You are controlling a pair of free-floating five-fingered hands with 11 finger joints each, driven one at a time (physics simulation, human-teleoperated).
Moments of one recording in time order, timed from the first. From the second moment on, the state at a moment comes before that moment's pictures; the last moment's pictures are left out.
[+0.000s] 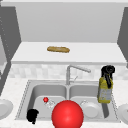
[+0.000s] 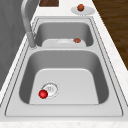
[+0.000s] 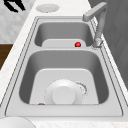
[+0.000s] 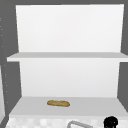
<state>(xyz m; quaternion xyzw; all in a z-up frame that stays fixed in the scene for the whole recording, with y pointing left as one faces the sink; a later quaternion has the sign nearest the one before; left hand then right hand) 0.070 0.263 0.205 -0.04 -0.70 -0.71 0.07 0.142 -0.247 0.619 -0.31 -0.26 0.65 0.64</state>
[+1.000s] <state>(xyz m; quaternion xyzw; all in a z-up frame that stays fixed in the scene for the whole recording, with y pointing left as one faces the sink) 0.070 0.263 0.205 -0.04 -0.70 -0.71 0.07 0.142 -0.189 0.748 -0.32 -0.27 0.65 0.64</state>
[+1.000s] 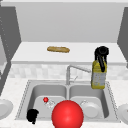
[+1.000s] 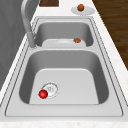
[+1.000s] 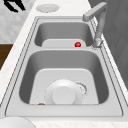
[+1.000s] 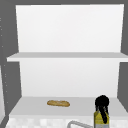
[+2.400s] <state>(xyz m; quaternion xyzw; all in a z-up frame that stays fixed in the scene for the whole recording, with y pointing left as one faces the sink) 0.070 0.263 0.205 -0.04 -0.70 -0.71 0.07 0.247 -0.141 0.895 -0.32 -0.27 0.65 0.64</state>
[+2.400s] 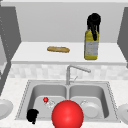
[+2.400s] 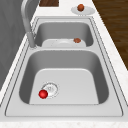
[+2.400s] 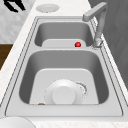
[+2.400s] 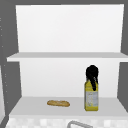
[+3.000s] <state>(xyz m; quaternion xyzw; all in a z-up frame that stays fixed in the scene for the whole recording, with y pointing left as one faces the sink) 0.070 0.263 0.205 -0.04 -0.70 -0.71 0.07 0.344 -0.115 0.880 -0.34 -0.28 0.64 0.63</state>
